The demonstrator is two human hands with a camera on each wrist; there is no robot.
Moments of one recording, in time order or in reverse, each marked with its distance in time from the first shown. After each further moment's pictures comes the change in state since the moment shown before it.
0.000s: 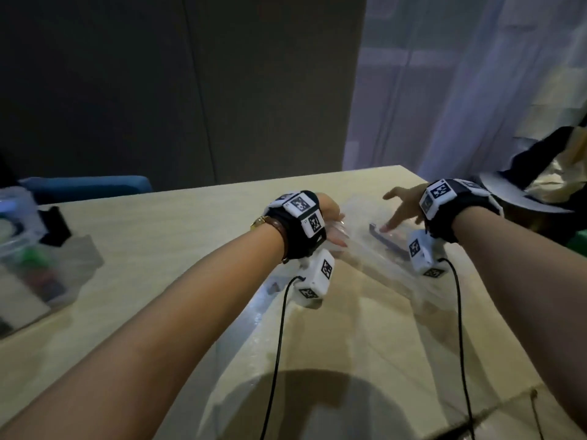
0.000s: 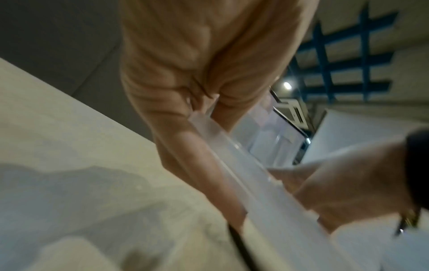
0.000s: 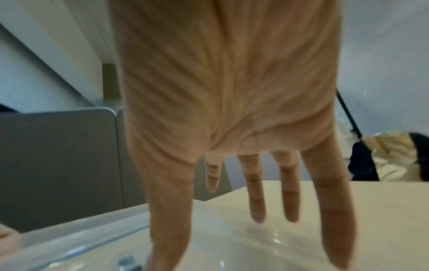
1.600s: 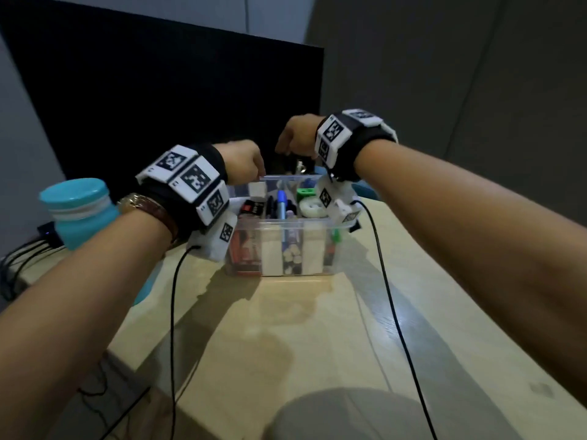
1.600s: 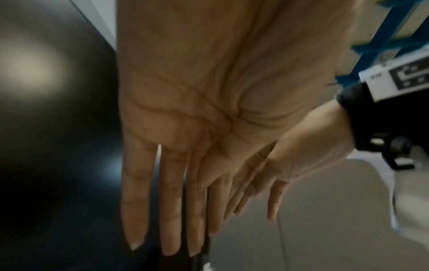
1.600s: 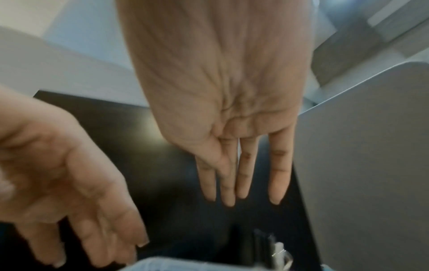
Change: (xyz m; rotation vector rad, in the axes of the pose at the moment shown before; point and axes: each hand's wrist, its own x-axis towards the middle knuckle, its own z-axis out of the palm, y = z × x) left_hand -0.331 -0.125 -0.346 0.833 1.001 -0.163; right_hand -0.217 -0.531 0.040 -0.225 0.130 -1.441
